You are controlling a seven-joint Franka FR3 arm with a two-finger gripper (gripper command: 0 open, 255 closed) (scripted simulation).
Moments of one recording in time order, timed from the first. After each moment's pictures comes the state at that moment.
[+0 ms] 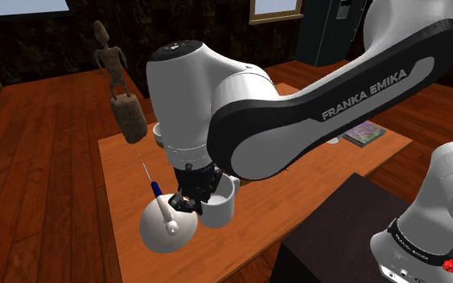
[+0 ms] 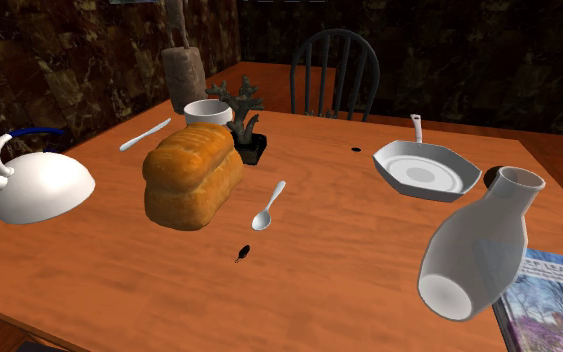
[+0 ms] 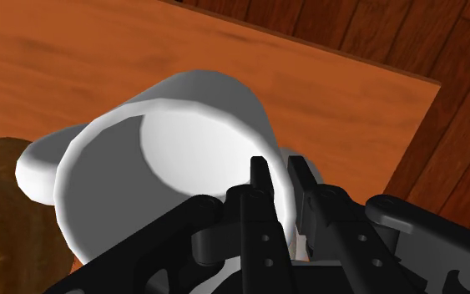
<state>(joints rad) 0.46 0.11 0.48 -1.92 -0.07 2.03 0.79</state>
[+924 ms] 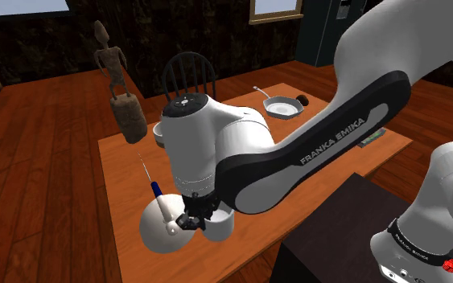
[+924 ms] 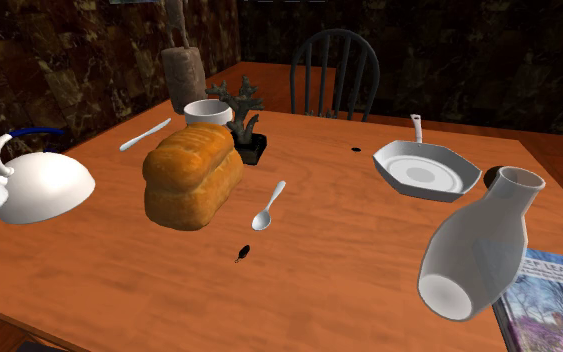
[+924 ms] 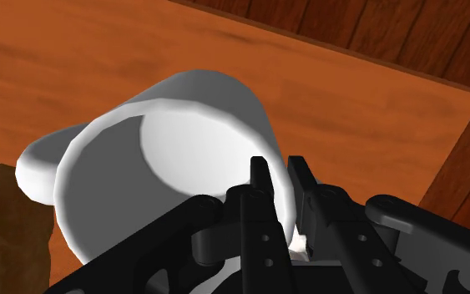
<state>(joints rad) 0.46 0.19 0.47 -2.02 -0.13 2.20 0.82</state>
